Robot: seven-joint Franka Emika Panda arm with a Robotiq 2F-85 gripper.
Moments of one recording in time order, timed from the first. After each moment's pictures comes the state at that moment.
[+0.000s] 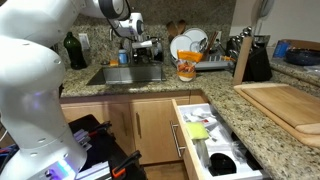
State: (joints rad) arm 0.43 0.84 0.22 -1.22 -0.26 2.16 -0.31
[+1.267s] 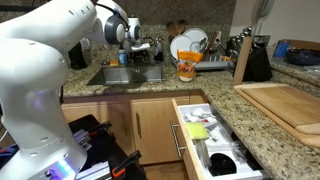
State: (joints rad) arm 0.52 1.13 0.25 -0.79 -0.26 2.16 -0.47
